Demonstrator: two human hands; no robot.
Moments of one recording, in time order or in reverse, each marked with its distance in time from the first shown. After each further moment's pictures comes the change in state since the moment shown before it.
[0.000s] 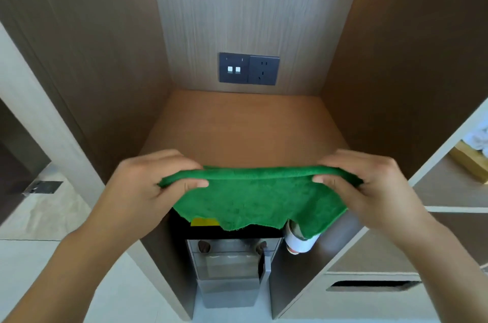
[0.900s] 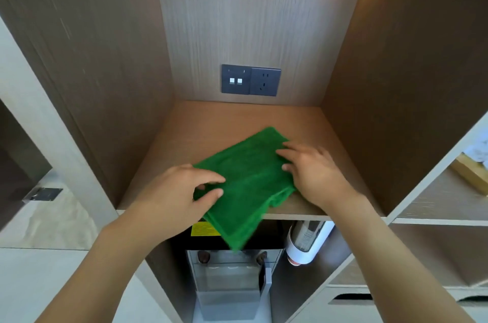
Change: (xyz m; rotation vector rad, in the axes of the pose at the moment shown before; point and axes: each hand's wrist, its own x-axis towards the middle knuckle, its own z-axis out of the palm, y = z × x) left_hand 0.021 -0.018 0.034 0.181 -0.327 -0.249; right_hand 0.069 0.040 0.075 -0.404 -0.358 0.338
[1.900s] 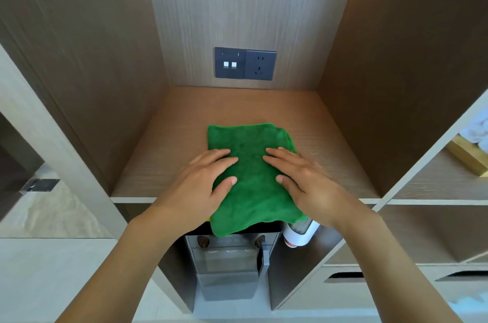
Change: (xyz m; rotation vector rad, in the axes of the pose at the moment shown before) left_hand 0.010 0.018 0.038 -0.067 -0.078 0.004; right_hand -0.054 -0.004 0.010 0.283 -0.076 -0.179
